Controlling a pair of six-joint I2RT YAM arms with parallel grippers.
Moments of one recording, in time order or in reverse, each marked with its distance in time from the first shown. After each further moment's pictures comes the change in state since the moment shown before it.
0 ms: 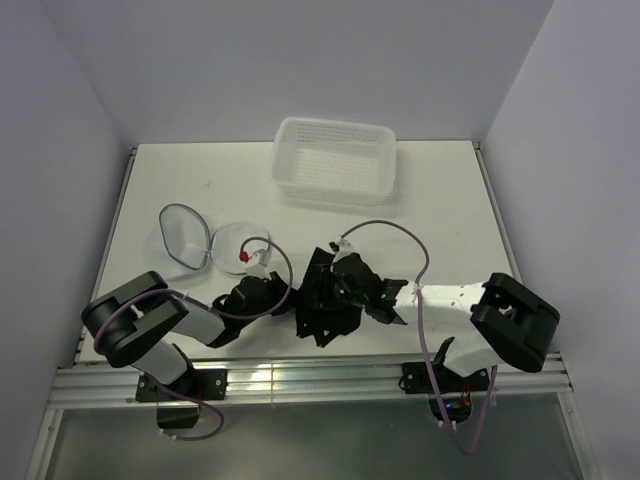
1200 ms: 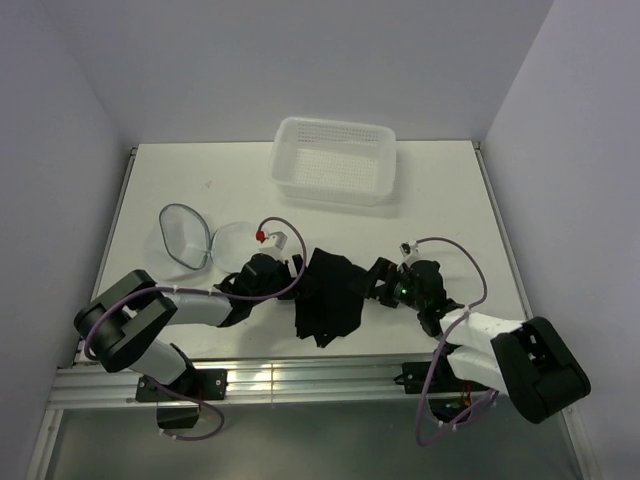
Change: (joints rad) left arm 0.043 -0.053 0.205 -0.308 0.092 0.174; right arm -0.563 -0.322 -0.431 0.225 -0.346 -0.025
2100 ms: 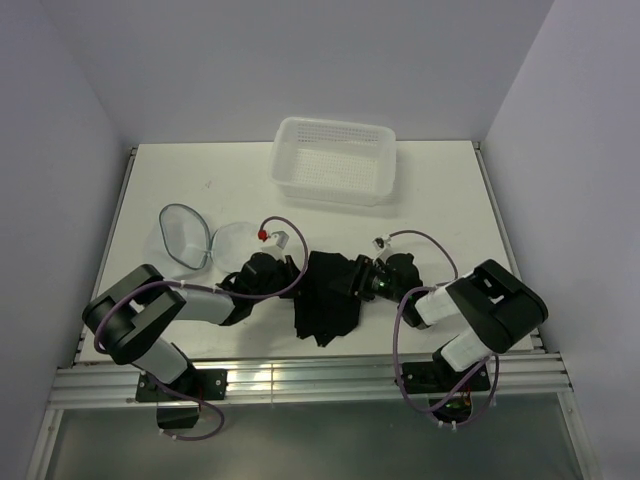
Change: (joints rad) left arm 0.018 0.061 0.002 0.091 0.055 0.014; right arm 0.148 0.434 0.100 0.407 -0.056 0.106
